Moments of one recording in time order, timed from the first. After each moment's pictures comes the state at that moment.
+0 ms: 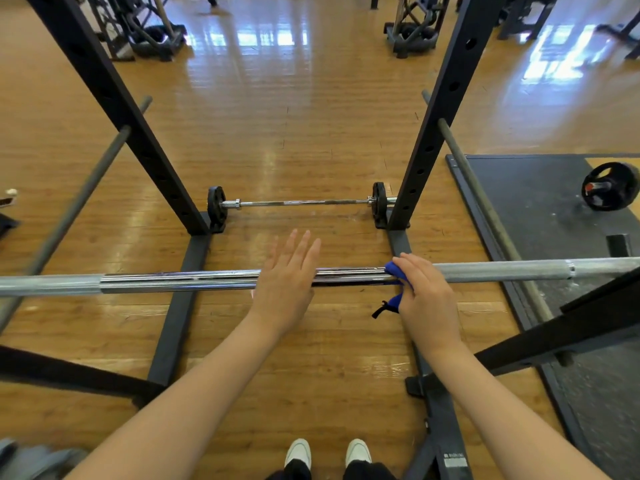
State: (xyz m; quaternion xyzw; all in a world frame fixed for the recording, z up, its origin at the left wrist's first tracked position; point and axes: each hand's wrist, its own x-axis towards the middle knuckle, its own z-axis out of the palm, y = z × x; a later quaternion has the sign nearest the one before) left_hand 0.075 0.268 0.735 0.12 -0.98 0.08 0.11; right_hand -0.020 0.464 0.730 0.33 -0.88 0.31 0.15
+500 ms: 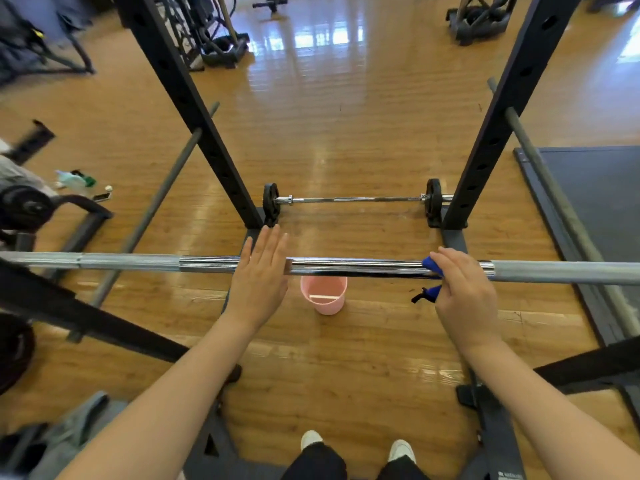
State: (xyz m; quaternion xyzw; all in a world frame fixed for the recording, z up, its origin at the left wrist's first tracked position) left_hand 0.152 0.198 0.738 0.20 -0.96 0.13 0.13; right_hand -0.018 0.448 0.716 0.39 -0.83 0.34 0.22
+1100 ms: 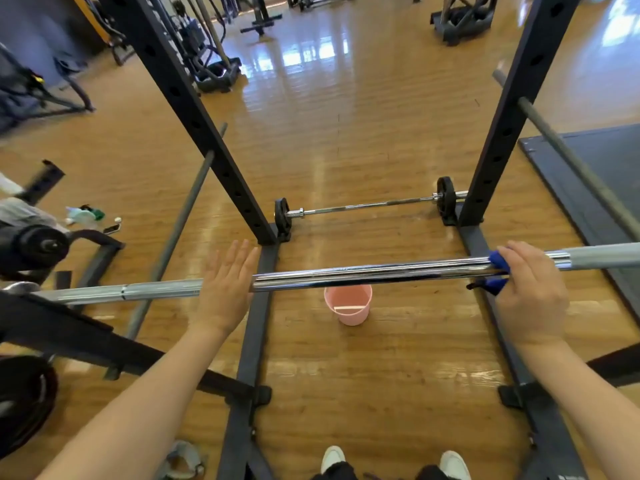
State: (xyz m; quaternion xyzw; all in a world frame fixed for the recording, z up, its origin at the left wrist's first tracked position) left_hand 0.231 0.064 0.733 0.17 -0.97 0.16 0.08; right_hand -0.005 0.427 0.688 0.31 -0.83 0.29 0.36
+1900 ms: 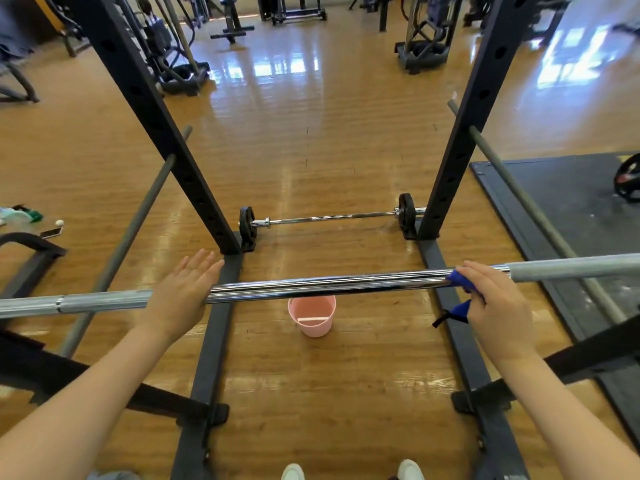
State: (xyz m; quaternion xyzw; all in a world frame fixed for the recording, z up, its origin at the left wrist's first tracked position) left_hand 0.224 0.049 0.736 0.12 -0.98 0.12 0.10; right_hand 0.004 0.450 0.724 0.31 -0.88 0.31 0.19
